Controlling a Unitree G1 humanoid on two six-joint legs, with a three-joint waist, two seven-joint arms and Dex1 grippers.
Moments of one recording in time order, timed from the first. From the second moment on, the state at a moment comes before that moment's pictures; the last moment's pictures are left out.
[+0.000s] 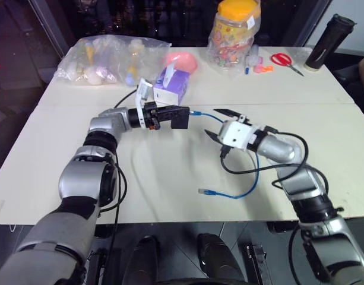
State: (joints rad) left arm -1.17 0.30 0.13 1.17 -0.30 0.34 -1.39; right arm -0.40 -0.47 0.09 -0.11 -0.14 0.06 0.60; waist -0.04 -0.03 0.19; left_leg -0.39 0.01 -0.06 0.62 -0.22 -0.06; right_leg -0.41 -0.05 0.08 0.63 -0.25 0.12
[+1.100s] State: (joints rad) left arm -0.99 0.25 0.21 0.74 -0.58 0.89 -1.39; right arm -0.37 0.03 -0.17 -0.29 0.84 0.66 0.37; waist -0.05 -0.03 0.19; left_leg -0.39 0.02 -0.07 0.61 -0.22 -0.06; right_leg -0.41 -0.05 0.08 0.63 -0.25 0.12
